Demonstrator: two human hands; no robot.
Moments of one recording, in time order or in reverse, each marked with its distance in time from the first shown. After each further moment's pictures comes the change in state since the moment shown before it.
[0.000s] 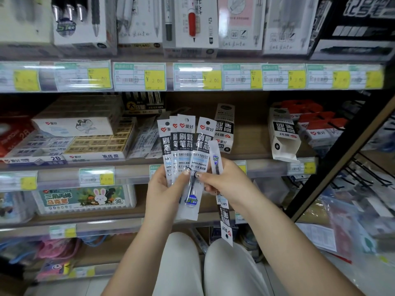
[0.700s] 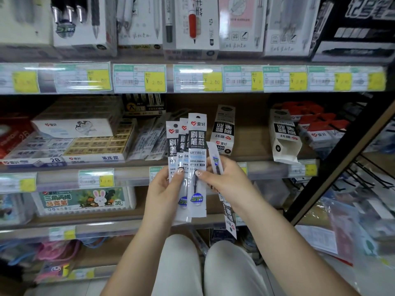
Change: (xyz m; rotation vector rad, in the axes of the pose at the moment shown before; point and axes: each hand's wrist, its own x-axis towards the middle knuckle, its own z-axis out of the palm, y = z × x) left_hand 0.004 0.000 -0.001 0.041 -0.009 -0.049; right_hand -0.001 -0.004 0.002 0.038 0.039 -0.088
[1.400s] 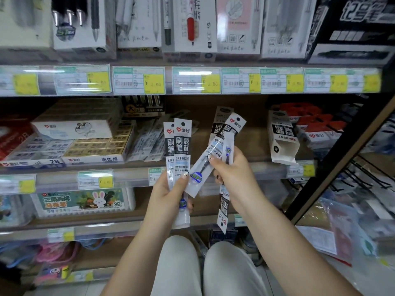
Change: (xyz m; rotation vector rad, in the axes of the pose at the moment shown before) left_hand -0.005 -0.001 0.000 0.019 -0.117 0.018; right_hand 0.007 0.000 -0.004 0.162 0.240 -0.018
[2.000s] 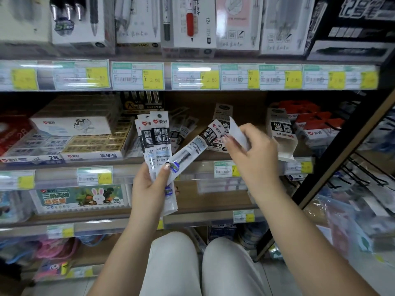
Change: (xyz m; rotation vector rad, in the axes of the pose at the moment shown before) left_hand 0.005 0.005 -0.017 0.062 0.217 0.061; right_hand 0.006 -0.020 -0.031 -0.666 0.272 -0.707
